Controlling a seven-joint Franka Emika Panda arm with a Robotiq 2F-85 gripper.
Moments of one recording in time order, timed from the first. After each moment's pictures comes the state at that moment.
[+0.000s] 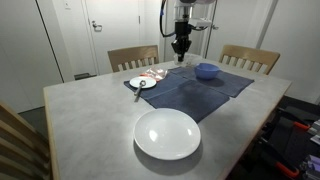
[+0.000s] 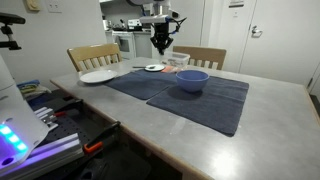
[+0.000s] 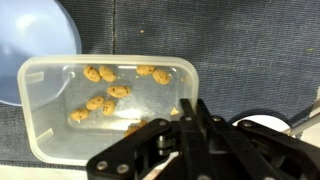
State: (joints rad) arm 0.01 0.42 0.02 -1.90 -0.03 2.29 -0.09
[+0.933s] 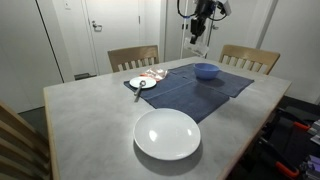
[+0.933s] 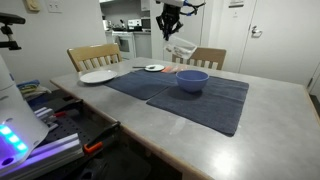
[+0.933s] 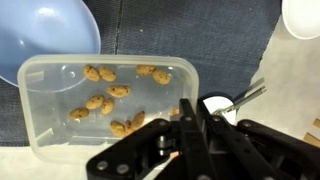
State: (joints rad) arm -0.18 0.21 0.02 -2.00 0.32 2.19 -0.58
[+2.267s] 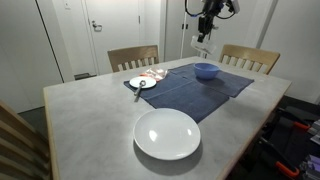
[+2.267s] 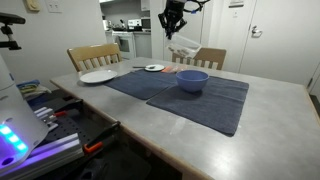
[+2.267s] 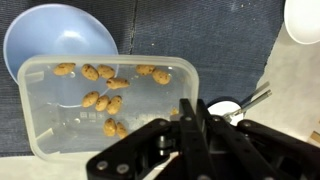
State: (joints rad) arm -0.18 0.17 -0.03 -2.04 0.33 2.17 -0.60
